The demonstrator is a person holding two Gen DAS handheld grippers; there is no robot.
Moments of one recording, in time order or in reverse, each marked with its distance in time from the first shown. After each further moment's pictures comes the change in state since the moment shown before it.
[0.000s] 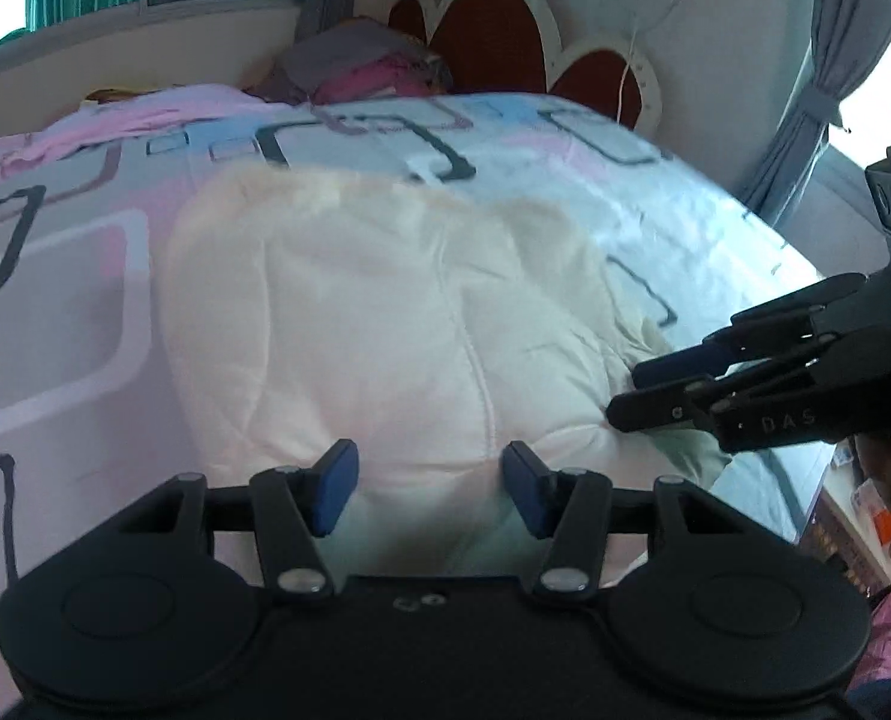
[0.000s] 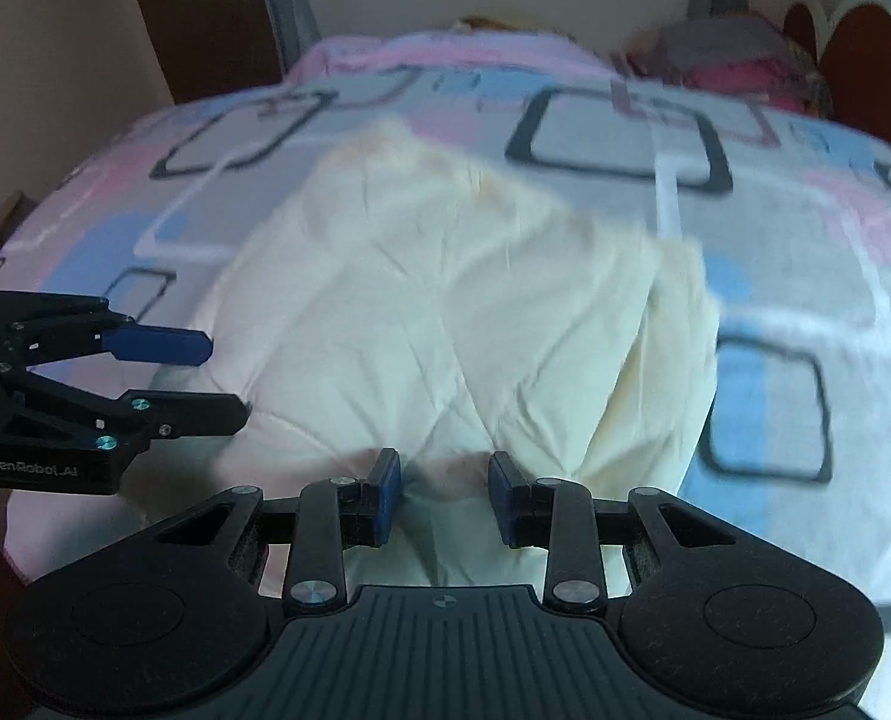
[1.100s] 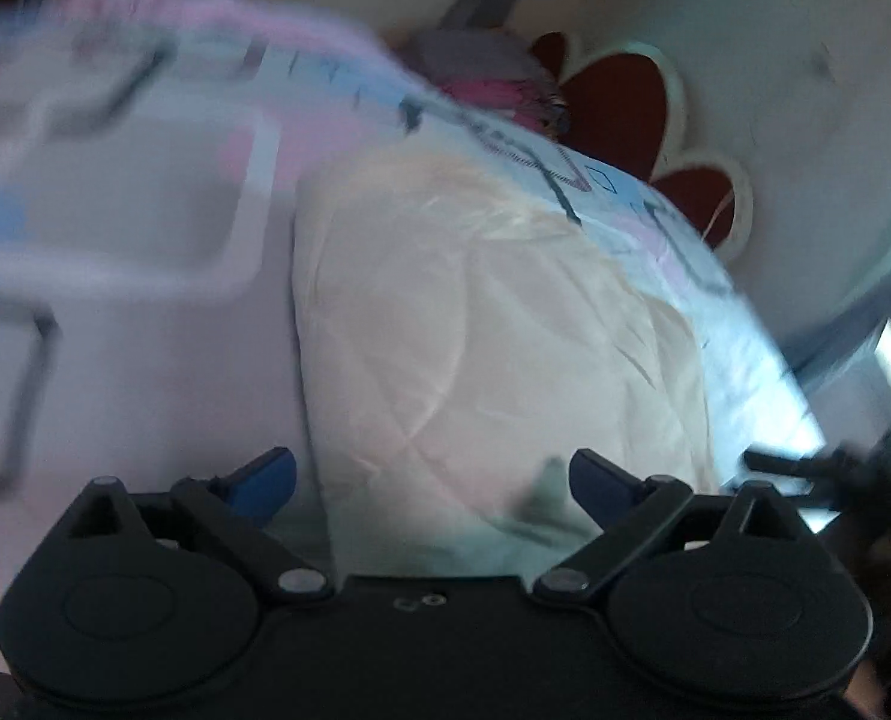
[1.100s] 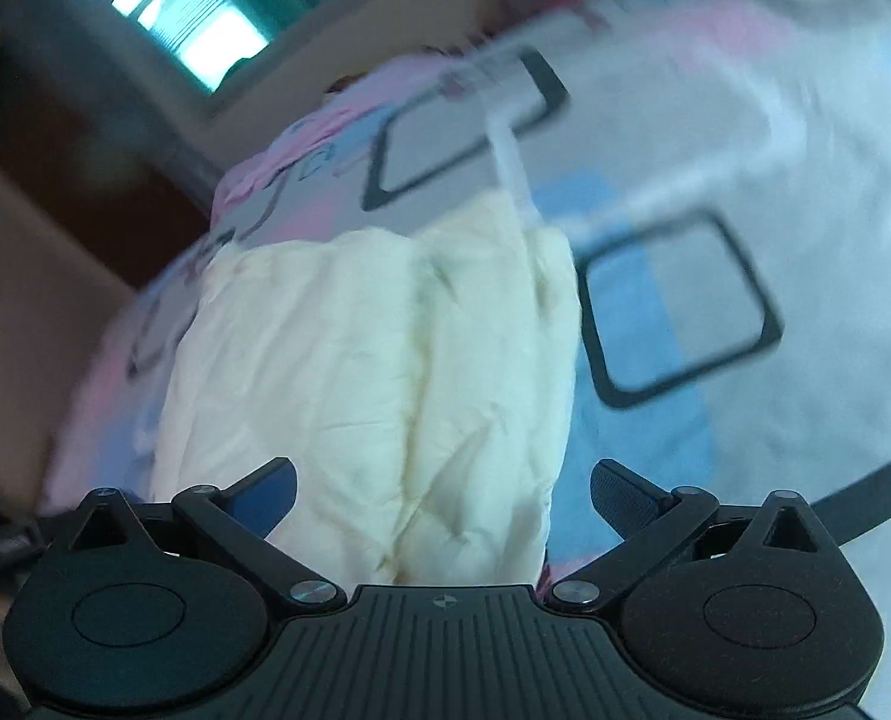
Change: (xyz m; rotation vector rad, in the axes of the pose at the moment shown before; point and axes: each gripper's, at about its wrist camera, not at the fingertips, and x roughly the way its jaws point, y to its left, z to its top) left arm 0.015 0.100 -0.007 -0.511 -0.014 -0.092; right arm 0.004 -0.142 -0.020 0.611 -0.079 0.232
